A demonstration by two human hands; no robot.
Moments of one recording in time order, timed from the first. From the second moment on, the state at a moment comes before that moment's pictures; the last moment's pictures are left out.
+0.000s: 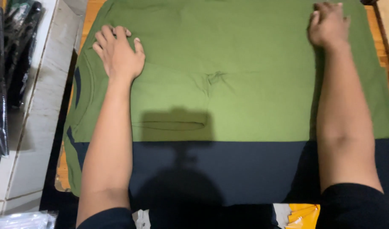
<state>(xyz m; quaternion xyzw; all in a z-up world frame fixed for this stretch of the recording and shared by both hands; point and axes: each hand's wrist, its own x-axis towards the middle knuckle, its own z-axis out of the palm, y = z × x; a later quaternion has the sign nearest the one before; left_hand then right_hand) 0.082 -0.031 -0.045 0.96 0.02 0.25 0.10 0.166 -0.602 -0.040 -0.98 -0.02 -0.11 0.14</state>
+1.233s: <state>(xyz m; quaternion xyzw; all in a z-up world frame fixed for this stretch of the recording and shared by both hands) 0.081 -0.034 -0.039 0.97 0.05 0.23 0.12 0.297 -0.809 -0.164 -0.92 -0.09 -0.38 0.08</state>
